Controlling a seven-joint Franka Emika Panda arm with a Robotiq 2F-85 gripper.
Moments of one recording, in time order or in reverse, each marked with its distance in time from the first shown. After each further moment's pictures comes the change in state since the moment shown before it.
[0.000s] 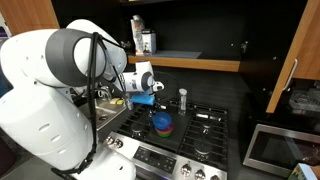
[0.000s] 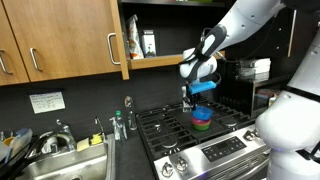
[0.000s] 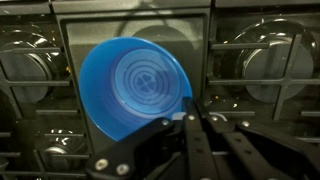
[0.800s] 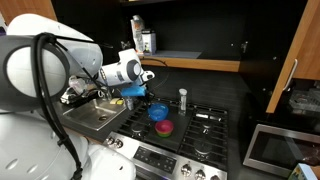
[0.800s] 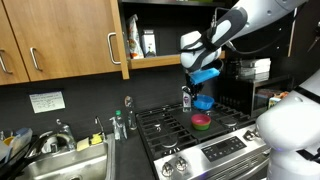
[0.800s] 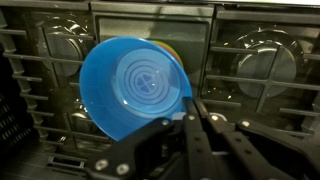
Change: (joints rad) arm 0.009 -0.245 0.075 -0.034 -0.052 -0.143 0.006
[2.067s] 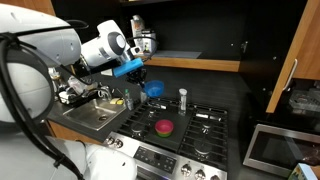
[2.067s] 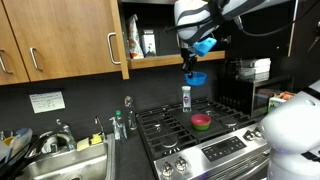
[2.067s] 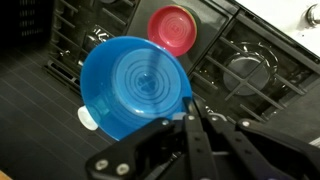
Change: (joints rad) arm 0.120 -0.123 -0.023 0.192 -0.095 -0.220 -0.404
